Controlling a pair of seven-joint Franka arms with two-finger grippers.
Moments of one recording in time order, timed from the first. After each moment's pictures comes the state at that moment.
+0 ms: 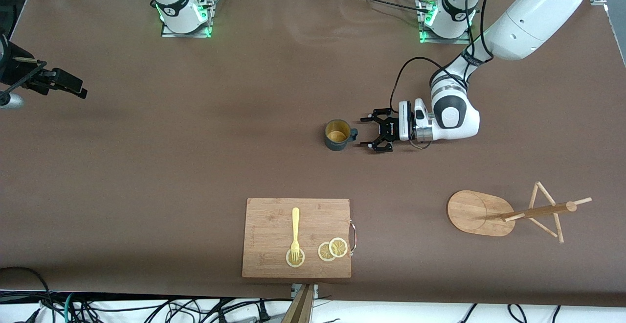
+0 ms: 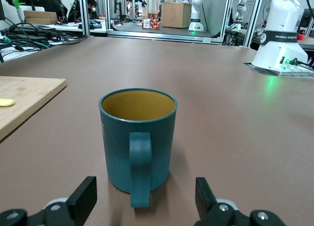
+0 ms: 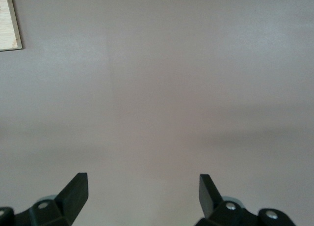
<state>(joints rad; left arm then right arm) 0.23 0.71 -0.53 -2.10 -1.43 2.28 2.62 0.00 -0.04 -0.08 -1.78 0.02 1.69 0.00</state>
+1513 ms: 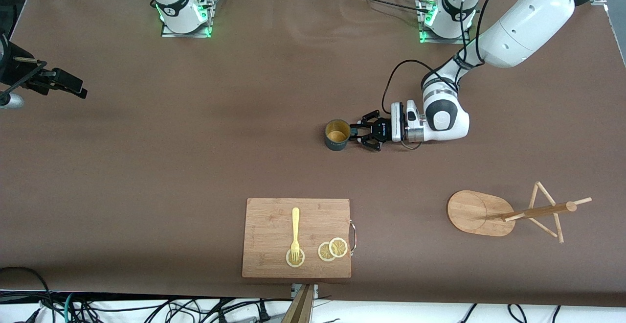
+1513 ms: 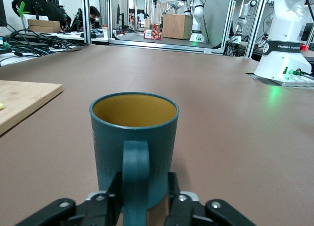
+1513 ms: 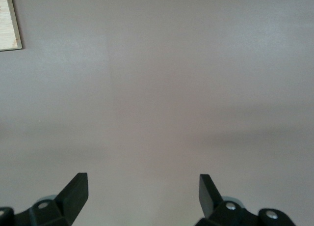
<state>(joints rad) 0.21 0.78 -0.55 -2.06 -1.48 2.28 2.66 0.00 -0.04 -0.08 -1.78 0.02 1.69 0.00</state>
